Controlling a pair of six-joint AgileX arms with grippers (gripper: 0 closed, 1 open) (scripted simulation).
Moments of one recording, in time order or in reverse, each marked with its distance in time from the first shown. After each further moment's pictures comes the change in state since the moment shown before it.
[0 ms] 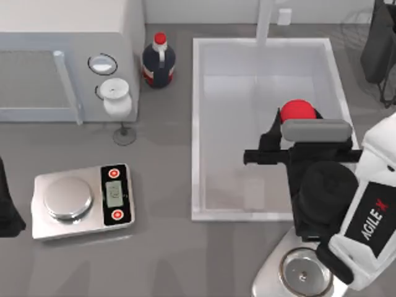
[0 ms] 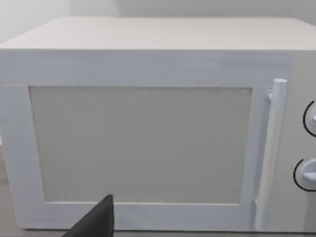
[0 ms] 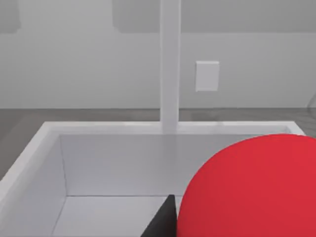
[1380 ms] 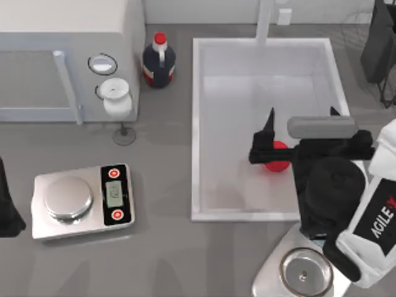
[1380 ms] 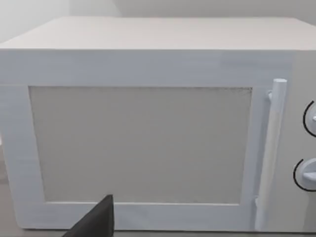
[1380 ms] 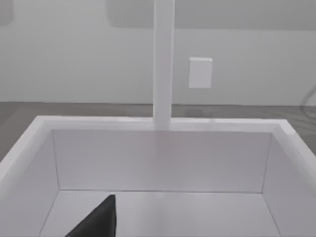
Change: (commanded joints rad) left arm 0.000 0.000 0.000 0.000 0.000 0.000; right arm -0.026 -0.047 -0.023 -0.047 -0.026 -0.001
